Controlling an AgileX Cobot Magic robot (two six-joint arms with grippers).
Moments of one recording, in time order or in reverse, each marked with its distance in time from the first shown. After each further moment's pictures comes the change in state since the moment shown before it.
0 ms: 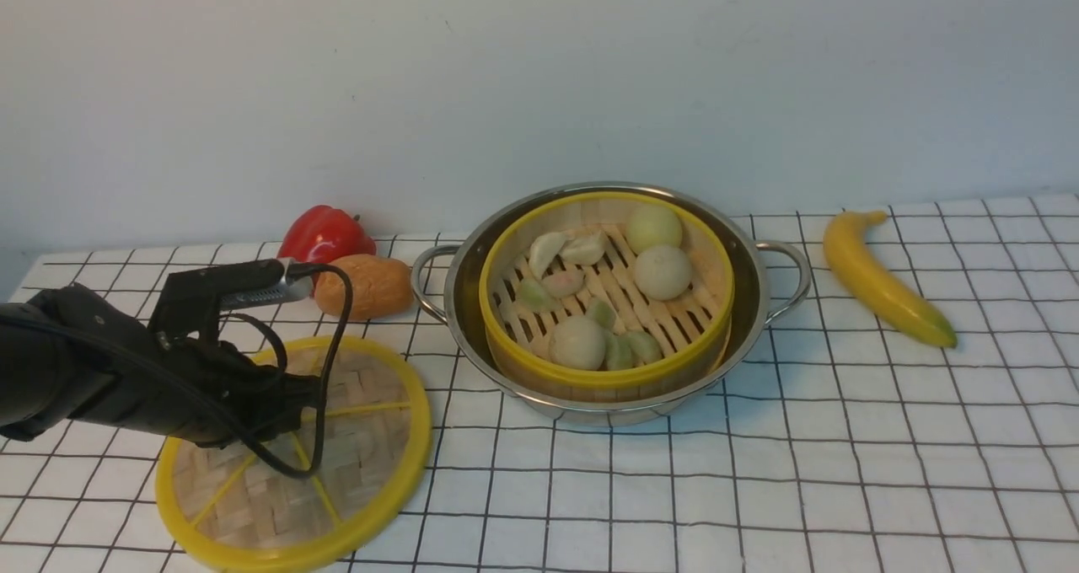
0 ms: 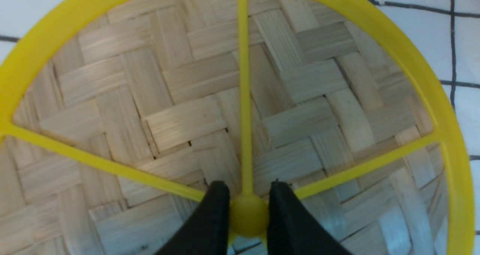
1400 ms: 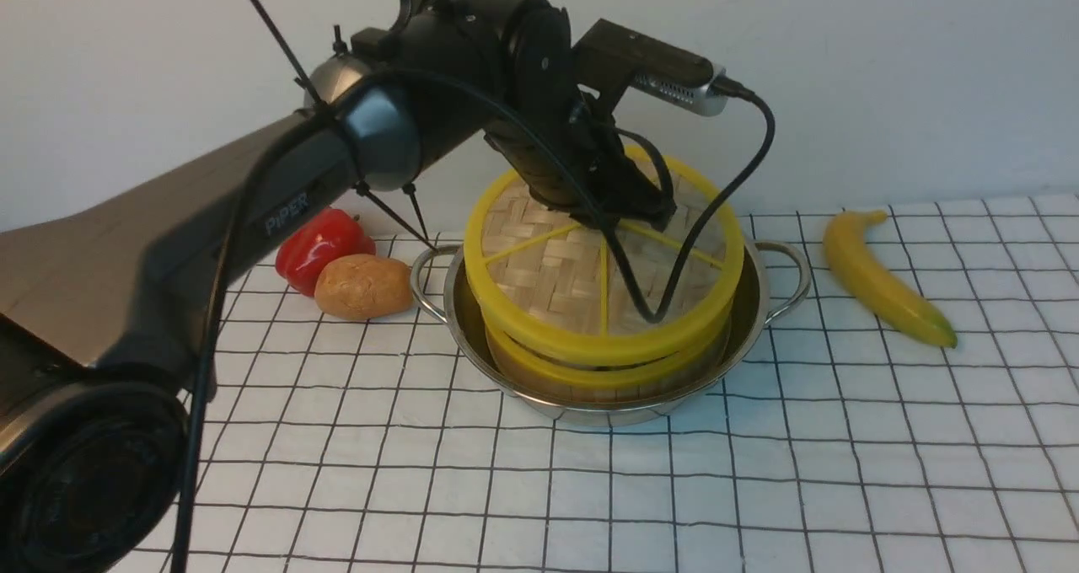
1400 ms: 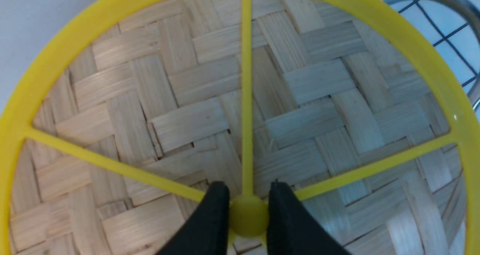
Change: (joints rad) right arm 0.000 -0.037 0.000 0.085 0.000 0.000; left arm -0.578 0.423 -1.106 0.609 0.562 -0.428
